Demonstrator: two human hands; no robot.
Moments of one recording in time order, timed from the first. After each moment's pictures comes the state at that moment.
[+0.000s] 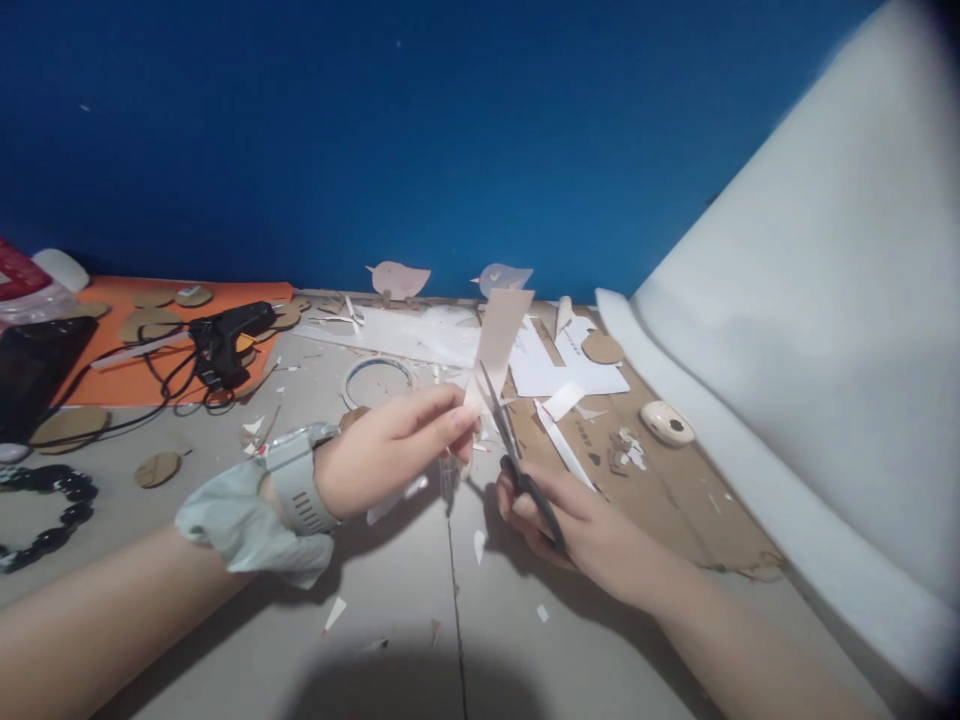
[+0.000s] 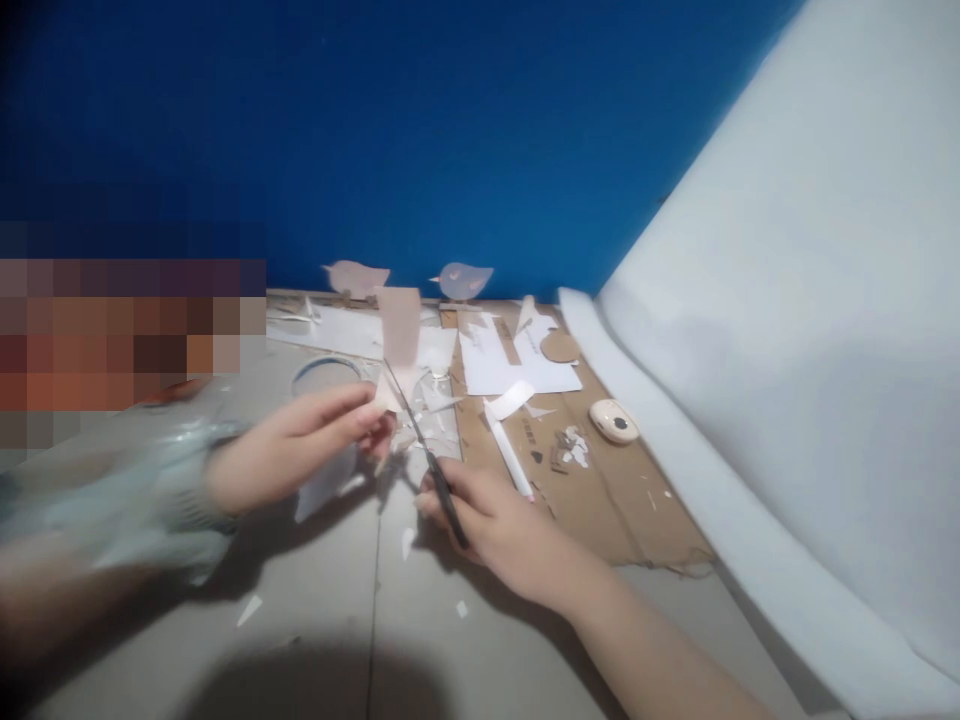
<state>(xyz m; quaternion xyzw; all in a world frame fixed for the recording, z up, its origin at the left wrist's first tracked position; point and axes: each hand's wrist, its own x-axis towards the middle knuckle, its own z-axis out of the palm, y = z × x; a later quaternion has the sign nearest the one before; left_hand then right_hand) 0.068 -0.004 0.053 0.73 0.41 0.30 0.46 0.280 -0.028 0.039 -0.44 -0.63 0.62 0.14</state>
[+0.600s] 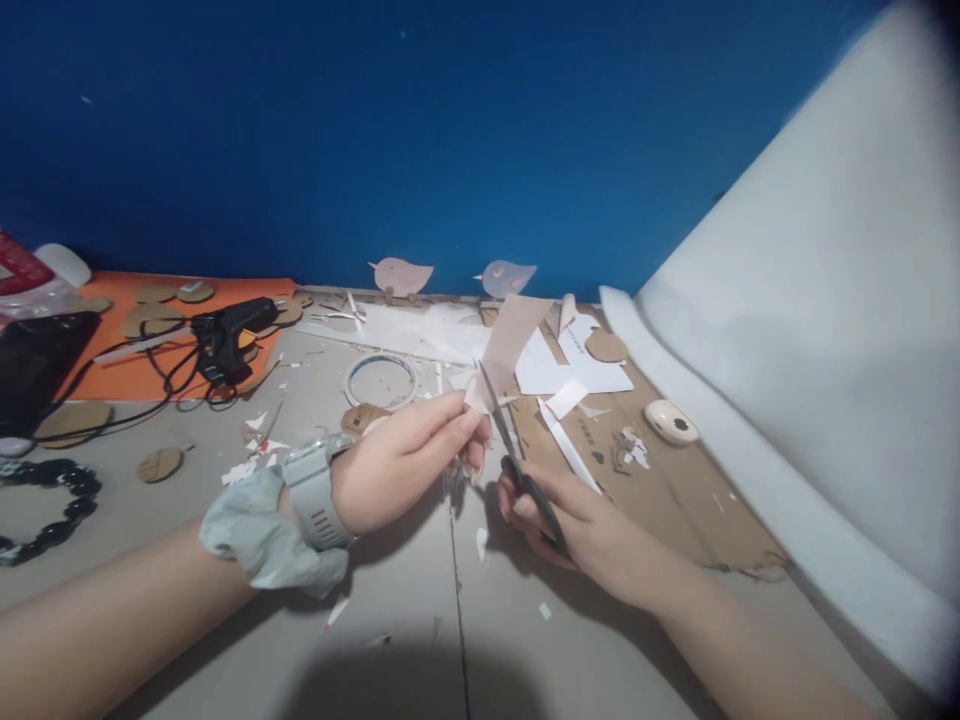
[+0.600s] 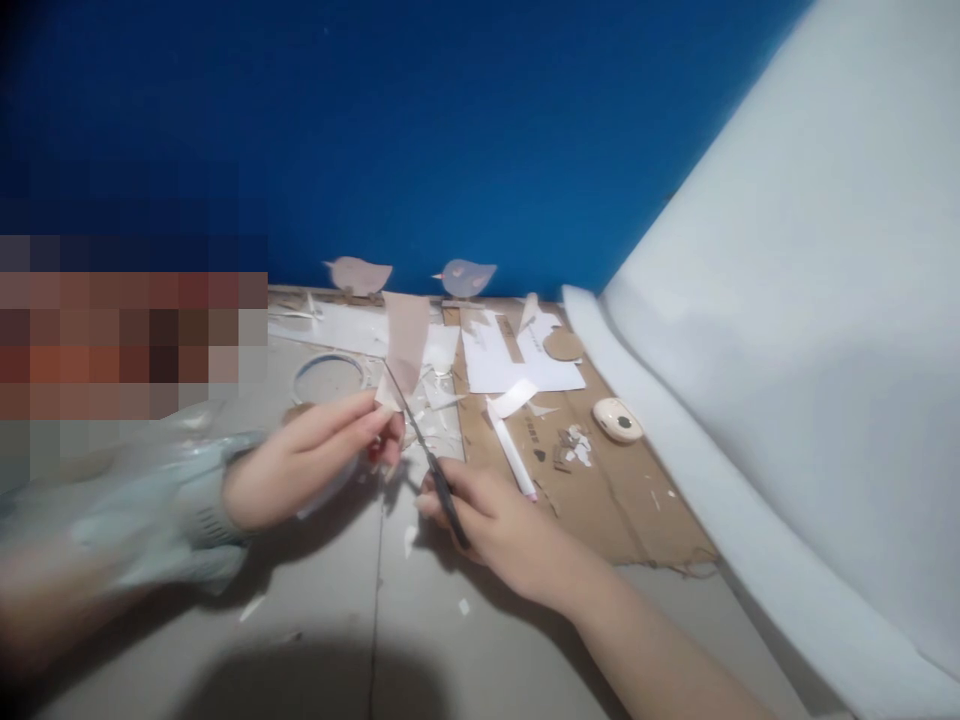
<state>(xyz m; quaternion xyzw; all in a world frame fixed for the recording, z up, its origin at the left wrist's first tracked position) 0.076 -0.012 0.044 0.71 0.44 0.32 0.45 0.279 -0.027 0.039 -0.44 -0.64 0.62 0.13</state>
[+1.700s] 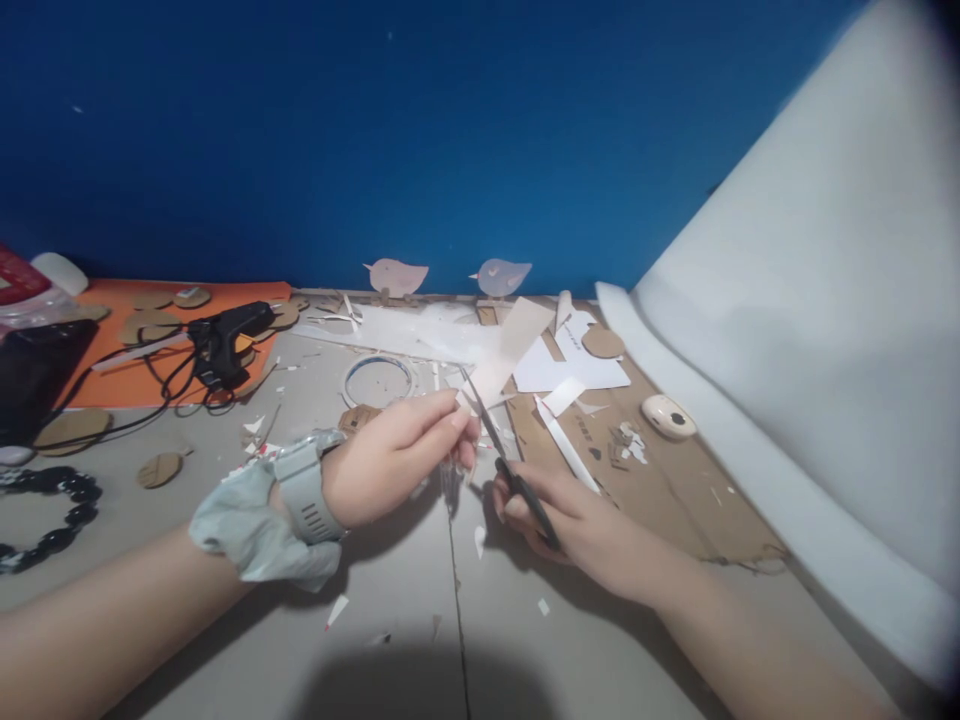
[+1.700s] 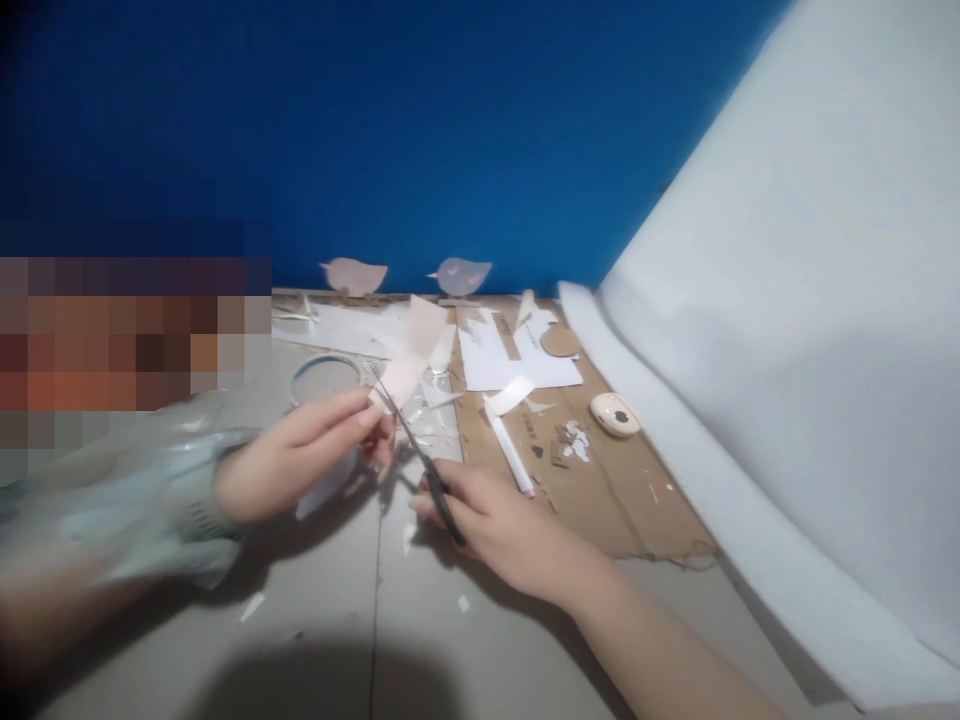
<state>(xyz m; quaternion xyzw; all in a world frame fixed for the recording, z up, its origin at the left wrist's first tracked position) 0.071 -0.008 0.047 0.72 0.42 0.30 0.47 0.281 -0.026 0.036 -0.45 -0.64 0.62 0.12</state>
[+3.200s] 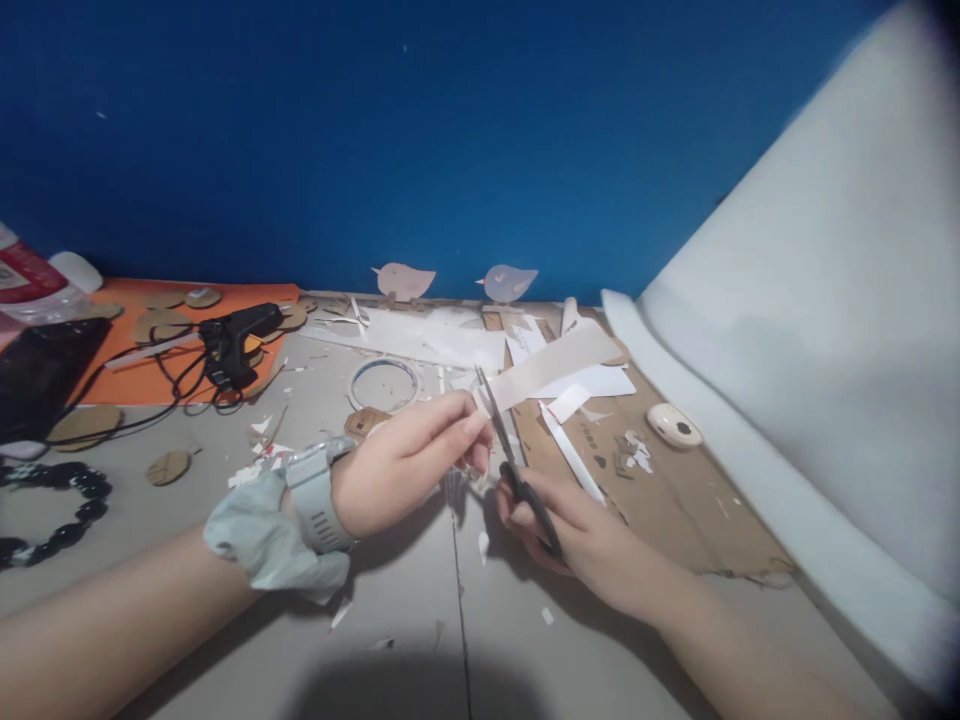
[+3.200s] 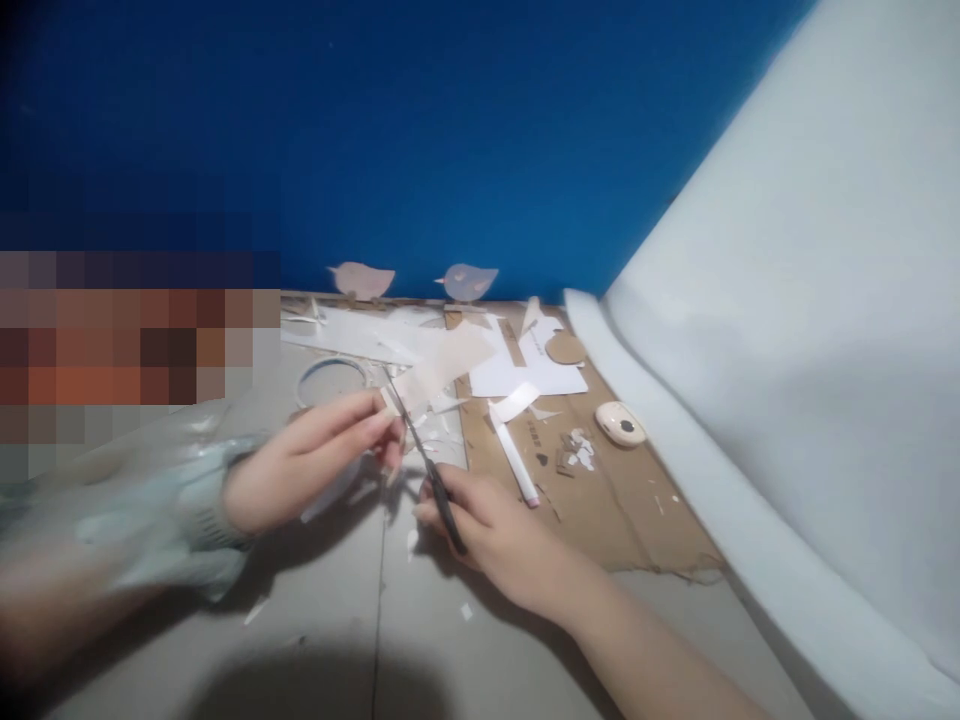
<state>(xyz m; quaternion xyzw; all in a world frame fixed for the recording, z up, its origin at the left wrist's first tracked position) 0.075 -0.012 0.050 0.70 0.40 0.34 0.48 0.274 -0.029 0.038 -0.43 -0.63 0.62 0.15</state>
